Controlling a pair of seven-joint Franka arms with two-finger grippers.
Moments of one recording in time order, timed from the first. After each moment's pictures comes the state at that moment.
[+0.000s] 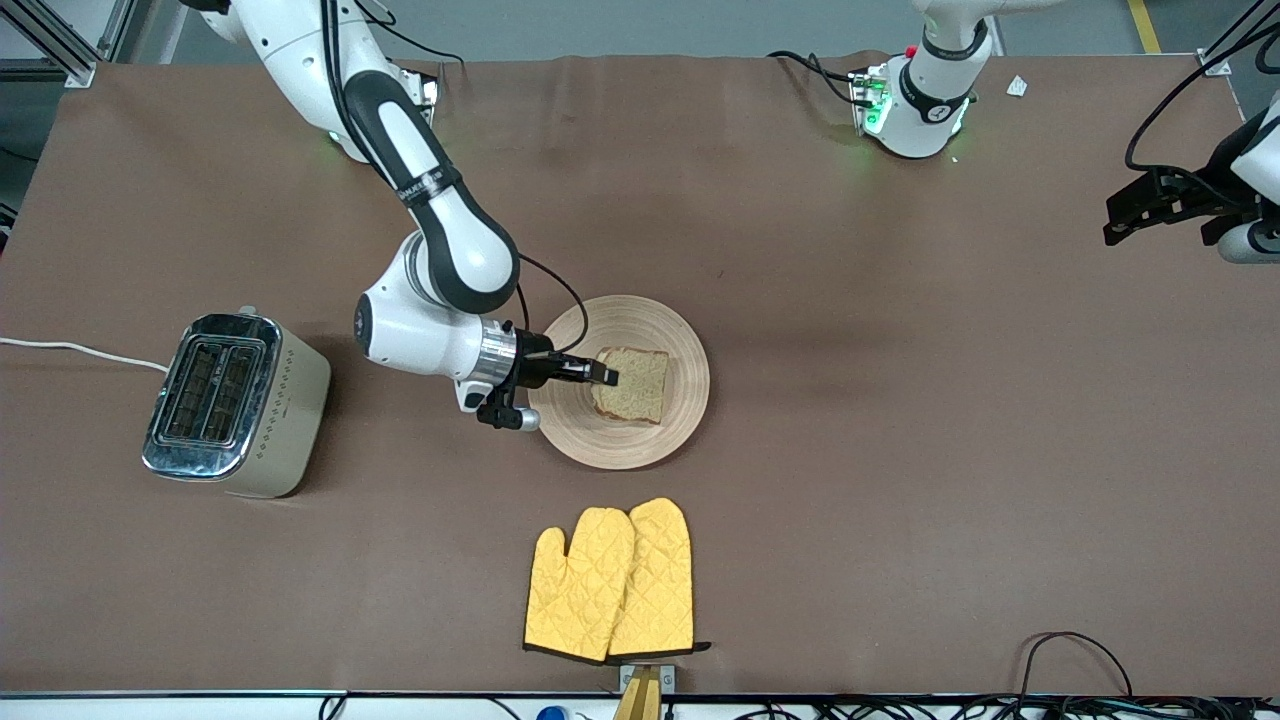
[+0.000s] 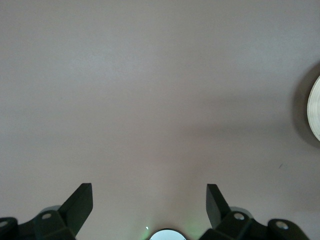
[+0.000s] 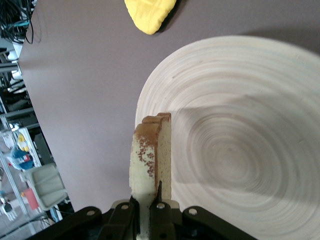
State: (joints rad) left arm 0.05 0.00 -0.12 -1.50 0.04 1.44 -0.01; right arm 0.56 0.55 -0.05 -1.77 1.23 2.34 -0.17
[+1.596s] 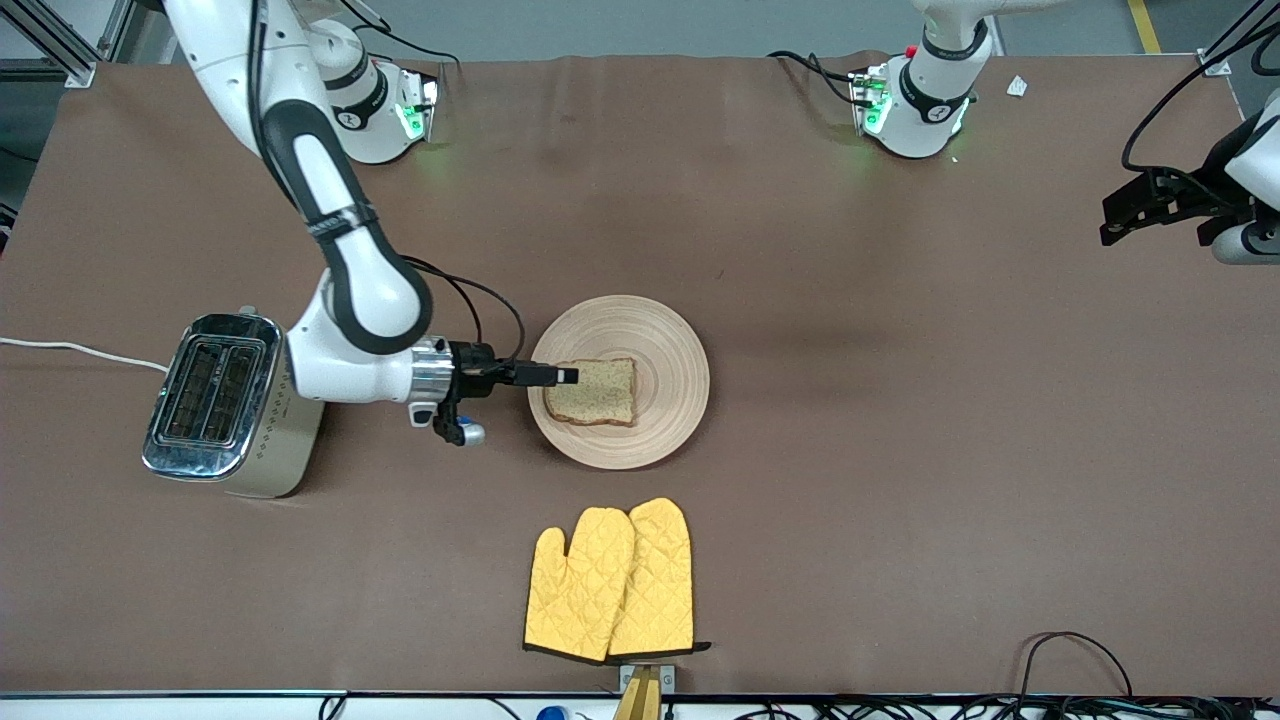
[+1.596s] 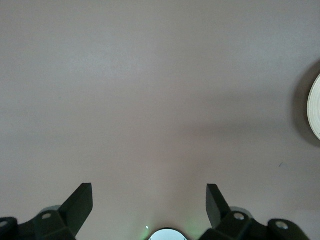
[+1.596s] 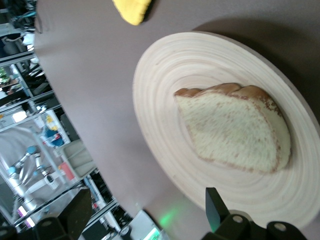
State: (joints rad) left arm 0.05 0.00 -0.12 -1.50 0.04 1.44 -0.01; right arm 0.38 0.51 -0.06 -1.79 1.22 2.02 -0.15
